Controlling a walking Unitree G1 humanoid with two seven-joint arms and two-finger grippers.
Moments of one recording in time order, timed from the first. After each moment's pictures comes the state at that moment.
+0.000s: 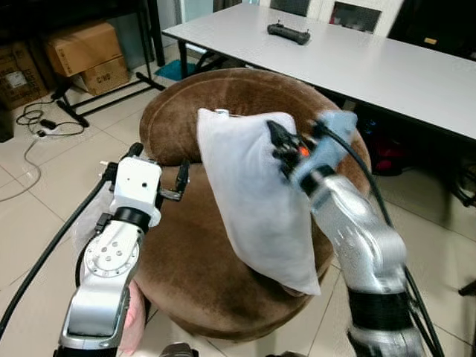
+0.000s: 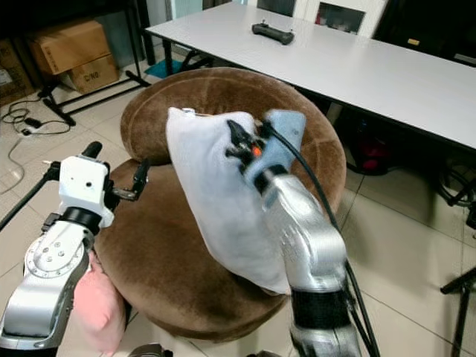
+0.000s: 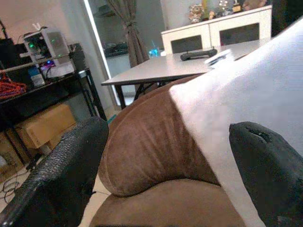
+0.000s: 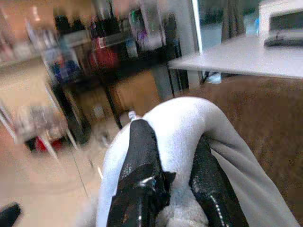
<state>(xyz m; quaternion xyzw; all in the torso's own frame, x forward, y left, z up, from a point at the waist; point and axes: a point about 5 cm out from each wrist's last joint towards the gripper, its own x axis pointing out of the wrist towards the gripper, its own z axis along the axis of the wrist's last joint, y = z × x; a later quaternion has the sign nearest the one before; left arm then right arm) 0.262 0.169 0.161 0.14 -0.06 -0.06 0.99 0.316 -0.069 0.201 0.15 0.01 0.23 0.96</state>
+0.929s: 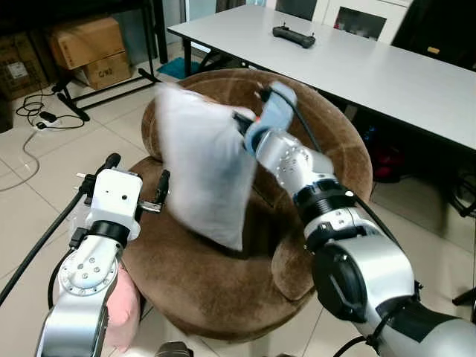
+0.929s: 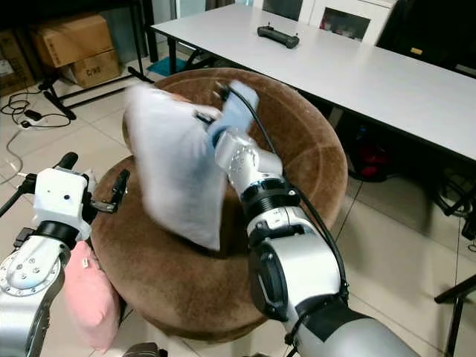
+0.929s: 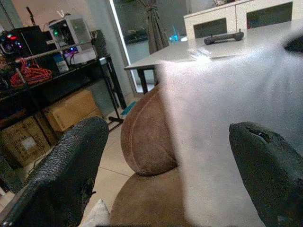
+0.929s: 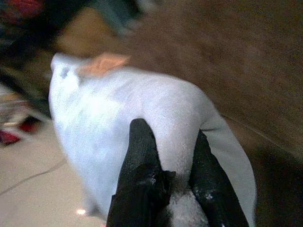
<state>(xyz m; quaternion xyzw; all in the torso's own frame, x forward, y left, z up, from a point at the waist) 0.240 0.190 0.161 0.17 -0.04 -0.03 0.98 0.390 -0.026 0.175 0.26 0.23 0.04 0.94</state>
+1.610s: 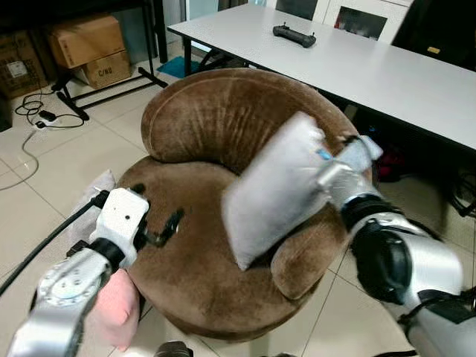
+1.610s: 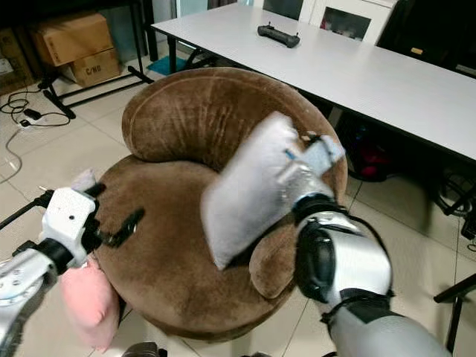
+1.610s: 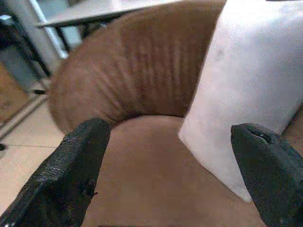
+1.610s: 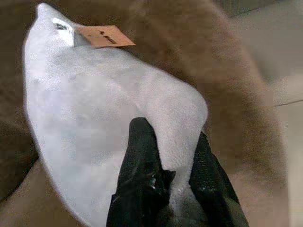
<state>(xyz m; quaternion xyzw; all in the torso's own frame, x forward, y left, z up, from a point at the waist) 0.221 0.197 0.140 0.16 0.09 -0.21 0.96 0.386 -0.159 0.121 0.29 0.26 -0.29 0.87</state>
